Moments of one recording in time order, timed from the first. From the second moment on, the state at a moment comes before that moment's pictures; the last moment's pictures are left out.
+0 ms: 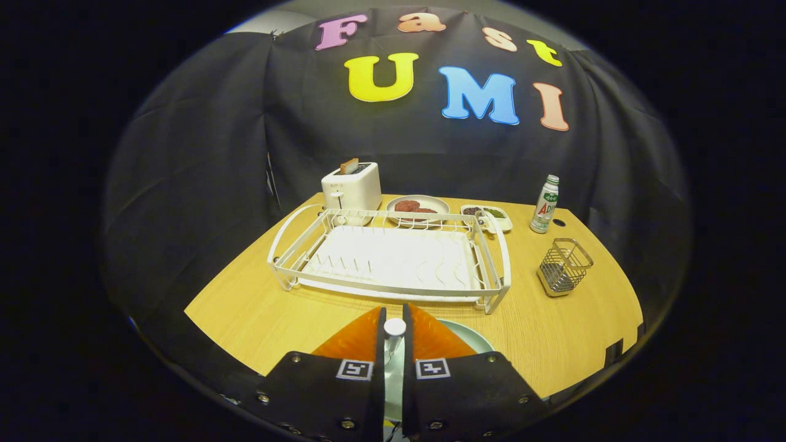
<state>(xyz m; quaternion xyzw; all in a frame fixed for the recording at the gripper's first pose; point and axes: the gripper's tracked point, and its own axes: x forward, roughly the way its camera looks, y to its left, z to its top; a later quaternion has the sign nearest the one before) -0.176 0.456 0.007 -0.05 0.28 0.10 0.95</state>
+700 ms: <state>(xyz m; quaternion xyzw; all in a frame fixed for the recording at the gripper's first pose) -0.146 0.428 0.044 -0.06 0.24 0.07 0.97</state>
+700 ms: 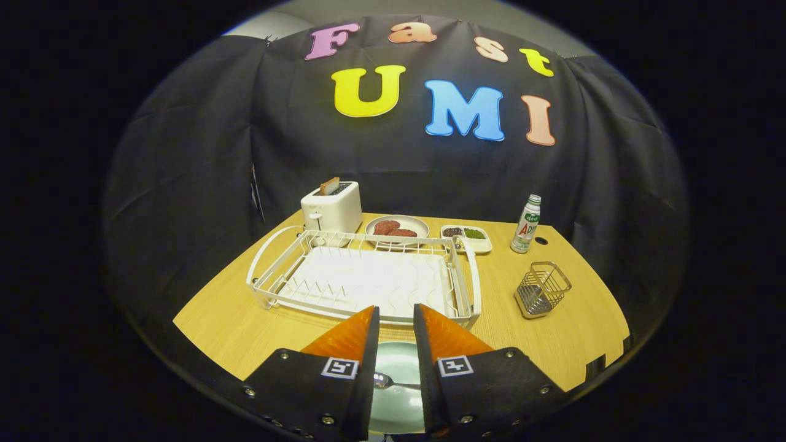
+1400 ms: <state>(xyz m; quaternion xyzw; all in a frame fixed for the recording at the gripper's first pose) -0.112 0.402 0.134 -0.06 0.16 0.04 0.98</state>
